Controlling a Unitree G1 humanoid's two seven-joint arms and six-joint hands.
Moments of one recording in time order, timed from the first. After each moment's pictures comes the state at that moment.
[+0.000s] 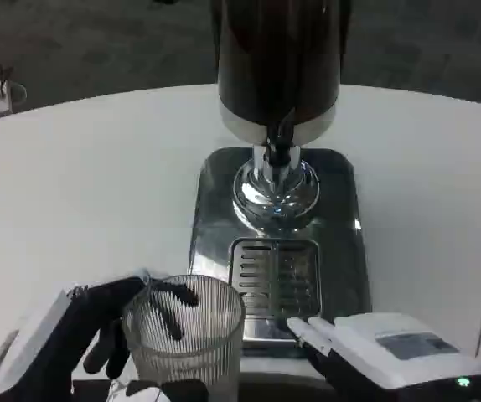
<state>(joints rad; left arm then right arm) 0.07 0.44 0.14 -0.06 0.21 -0.69 -0.11 -0.07 -0.08 0.24 -0.95 -1.37 0.16 1.24</state>
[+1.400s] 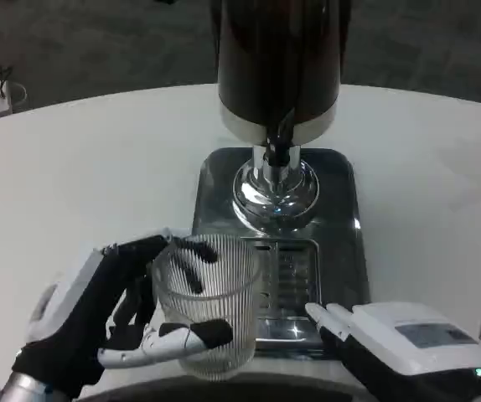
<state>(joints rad) -0.17 0.36 0.09 0.13 0.31 -0.66 -0.05 -0.07 -0.05 0.17 -0.95 -1.37 0.16 1.22</state>
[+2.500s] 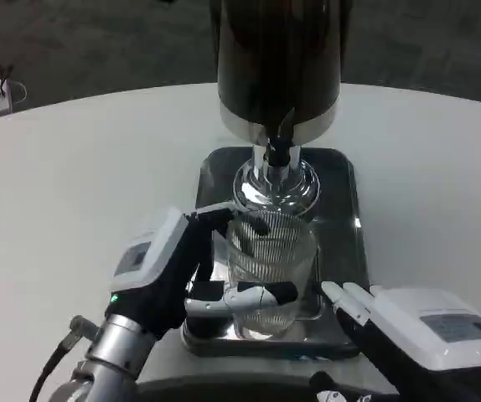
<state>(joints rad) -0.55 0.32 -0.13 0.59 0.59 -0.60 0.27 -0.03 -0.04 0.13 -1.01 -1.34 0.14 1.17</state>
